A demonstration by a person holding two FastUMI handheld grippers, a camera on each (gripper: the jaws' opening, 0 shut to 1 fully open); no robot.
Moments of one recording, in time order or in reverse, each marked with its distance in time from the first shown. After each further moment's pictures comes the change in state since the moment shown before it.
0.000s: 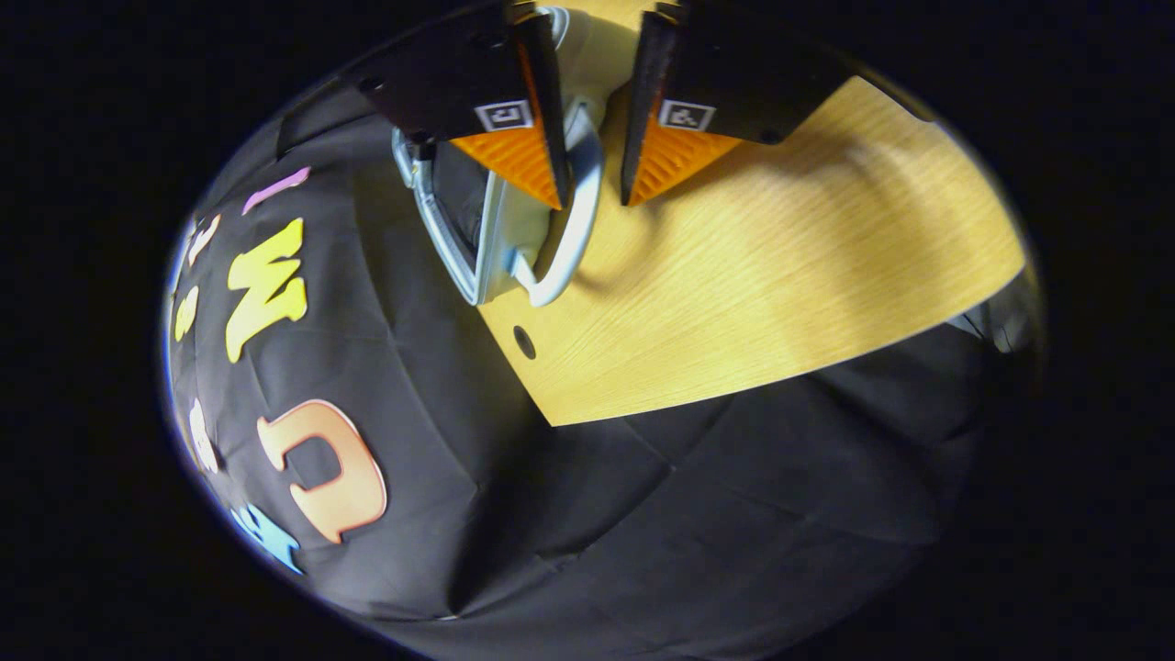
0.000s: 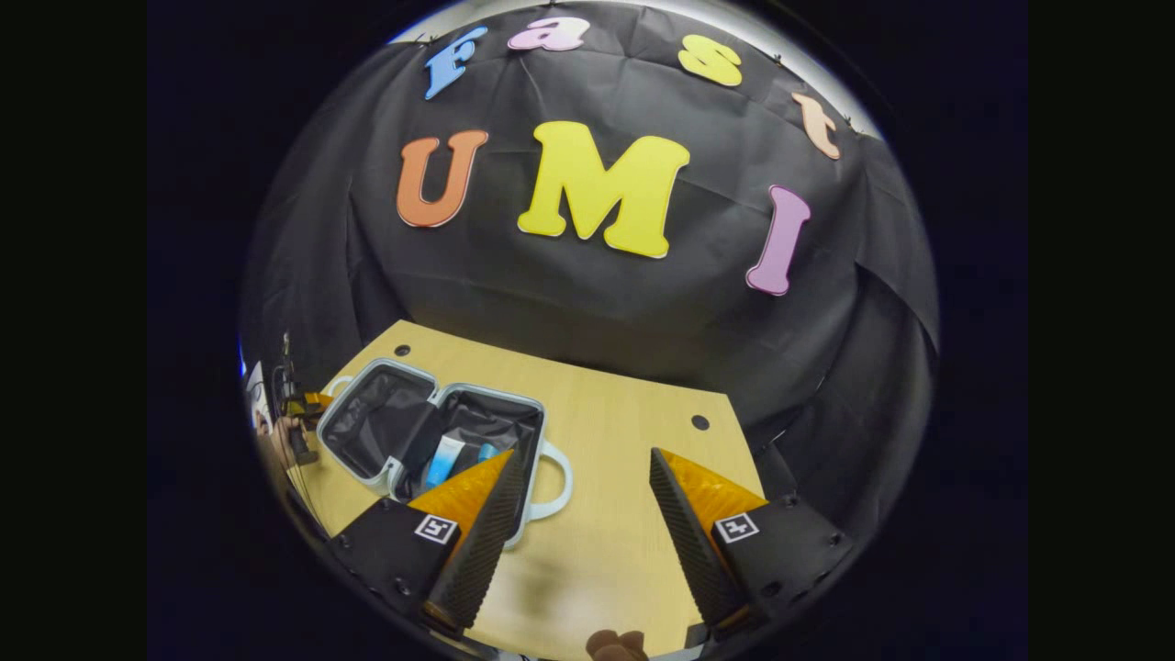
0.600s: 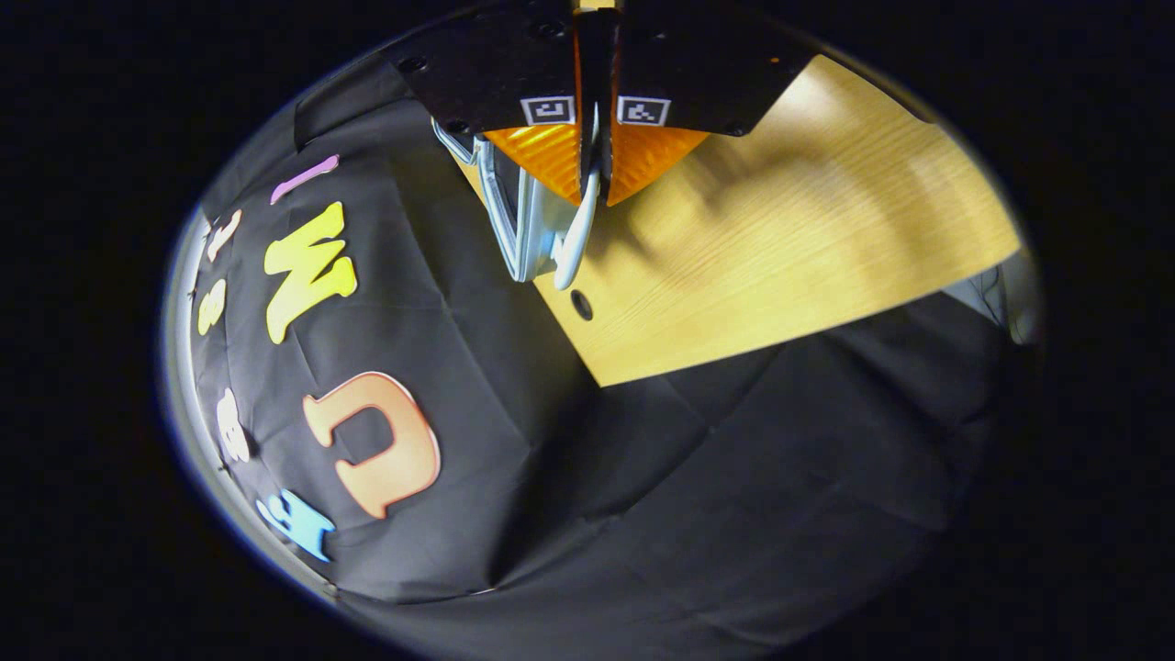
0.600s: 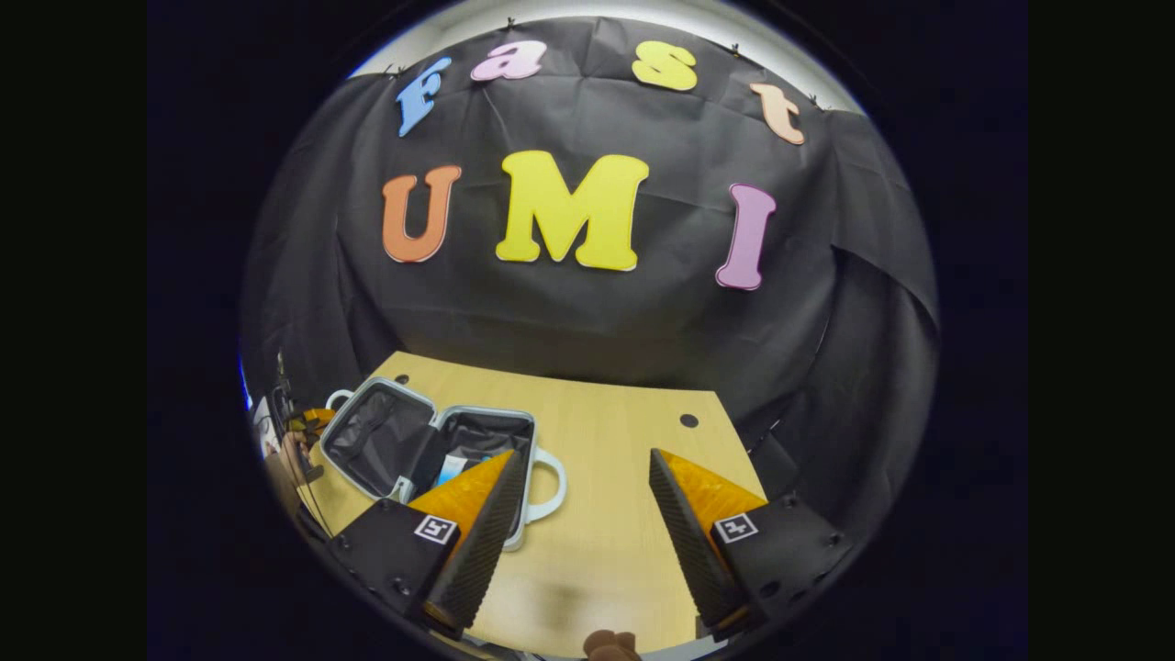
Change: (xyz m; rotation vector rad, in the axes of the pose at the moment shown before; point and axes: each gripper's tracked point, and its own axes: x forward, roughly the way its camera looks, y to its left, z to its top) left arm -0.042 -0.070 0.025 0.135 -0.122 -0.063; right arm -0.036 -0.032 0.011 0.116 -0.066 -0.002
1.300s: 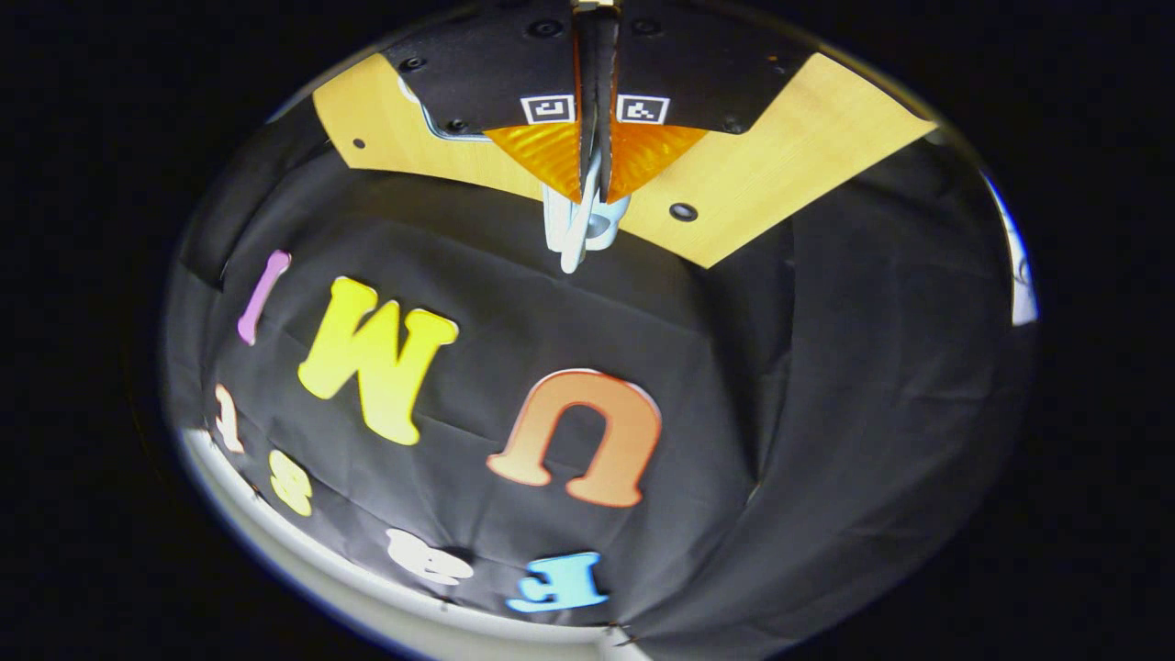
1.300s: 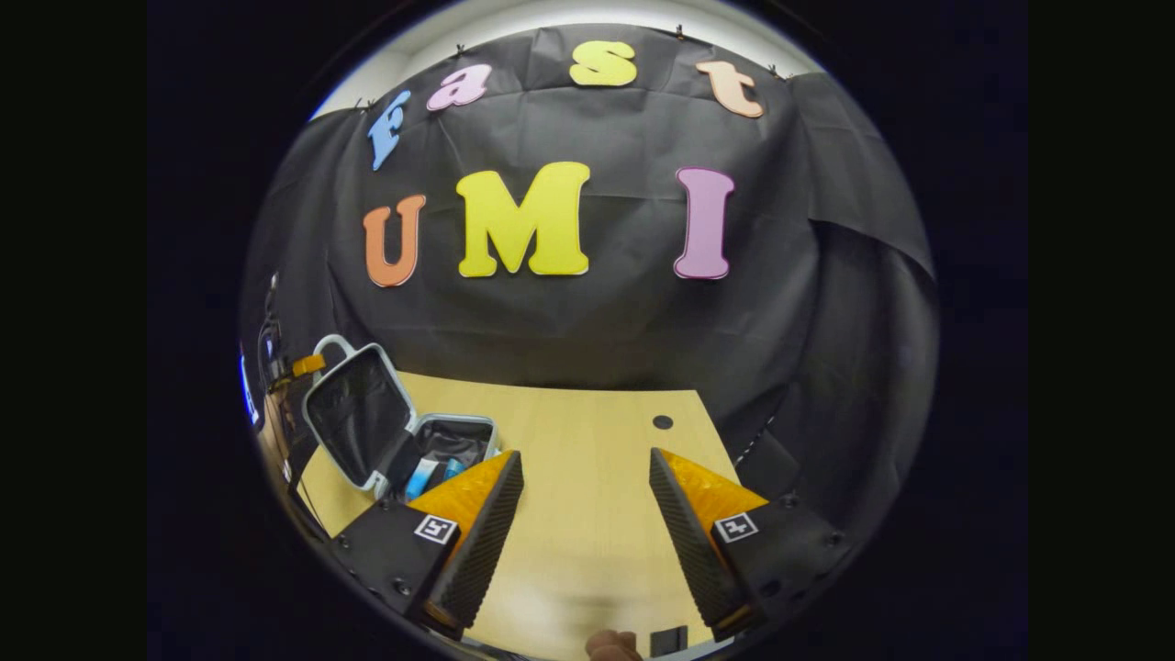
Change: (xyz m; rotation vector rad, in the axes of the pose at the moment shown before) left arm -0.041 -0.229 -0.027 0.632 -0.219 0.016; right arm 0.005 -0.124 -0.013 0.068 -0.032 0.038
